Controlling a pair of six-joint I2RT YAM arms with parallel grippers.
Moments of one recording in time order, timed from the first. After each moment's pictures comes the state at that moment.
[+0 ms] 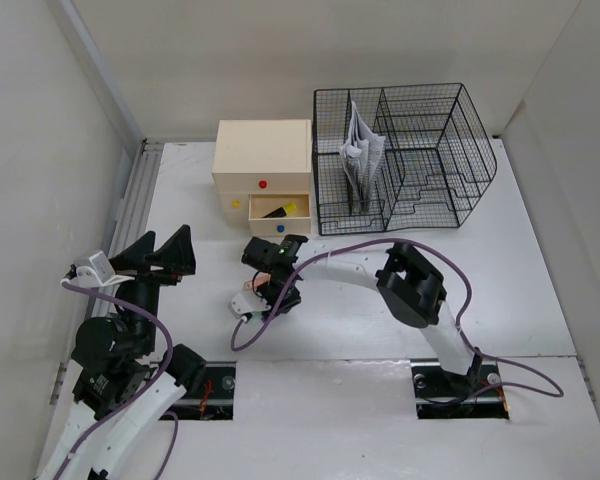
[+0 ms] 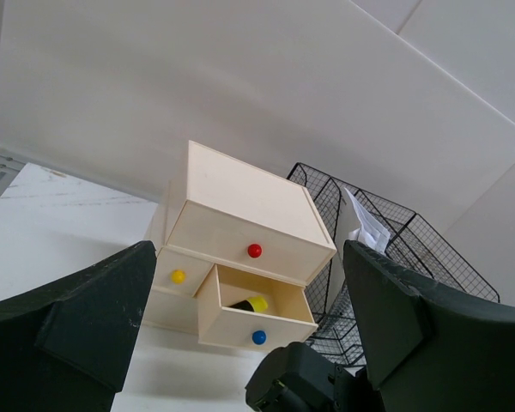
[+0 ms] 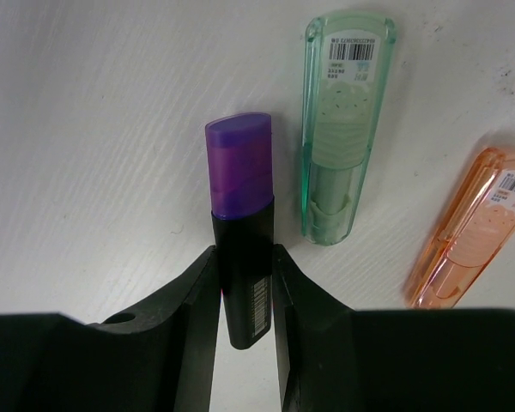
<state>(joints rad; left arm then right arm) -0.59 0.13 0.67 -0.18 -0.53 -0.35 1.09 2.18 1.73 -0.94 -0.32 -1.09</state>
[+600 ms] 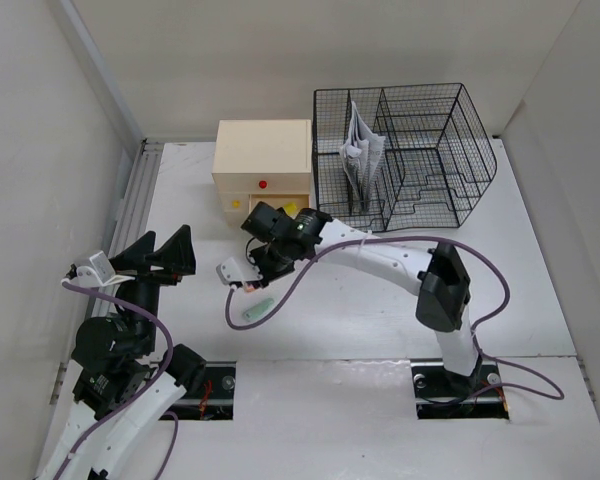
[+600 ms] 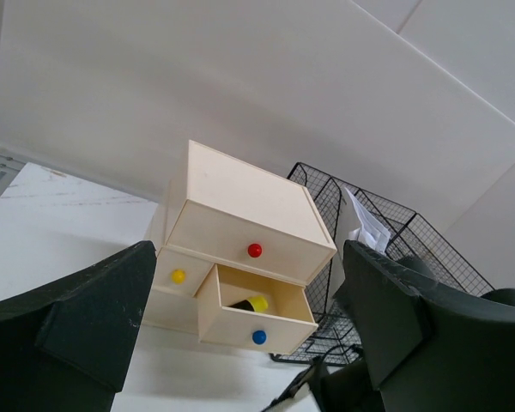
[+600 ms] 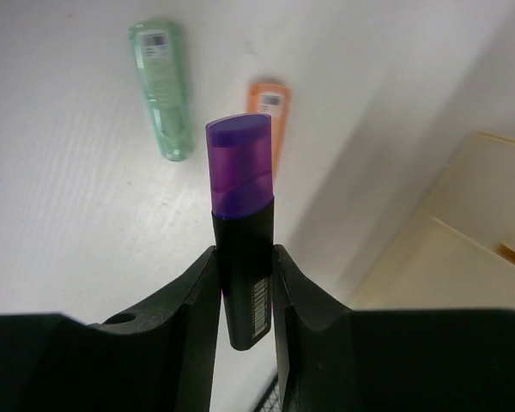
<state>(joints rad) -0.59 0.13 0.67 -0.18 -0.53 -0.35 1.08 2.03 1.86 -0.95 -0.21 -1.04</state>
